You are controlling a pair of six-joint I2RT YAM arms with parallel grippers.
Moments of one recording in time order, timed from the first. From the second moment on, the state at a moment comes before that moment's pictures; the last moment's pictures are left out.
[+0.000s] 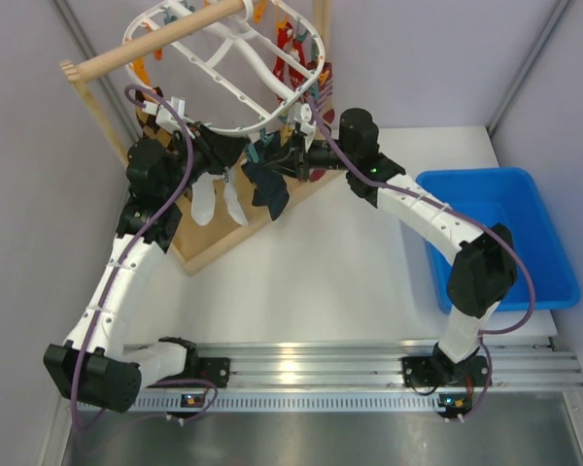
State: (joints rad) left arm -0.22 1.16 1.22 0.03 0.40 -0.60; right arm 0.63 1.77 1.61 0.15 -0.86 -0.15
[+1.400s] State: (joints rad) left arm -0.22 0.93 1.18 -0.06 0.41 -0.41; right arm 0.59 1.79 1.64 0.21 -0.81 -0.03
